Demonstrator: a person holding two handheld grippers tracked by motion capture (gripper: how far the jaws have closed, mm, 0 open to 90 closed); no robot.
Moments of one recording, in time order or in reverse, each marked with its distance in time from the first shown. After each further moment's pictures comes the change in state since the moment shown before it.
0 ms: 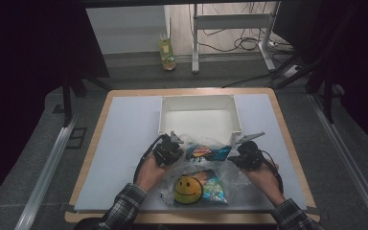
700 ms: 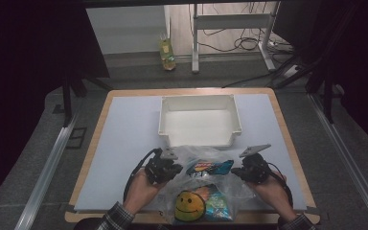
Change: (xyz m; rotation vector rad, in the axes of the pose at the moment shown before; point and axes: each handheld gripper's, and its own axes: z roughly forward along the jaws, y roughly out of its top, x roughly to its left) left arm -0.033 -0.012 -0.057 -0.072 -0.097 0.017; right arm 0.020 -0.023 -0.026 -0.005 0.023 -0.066
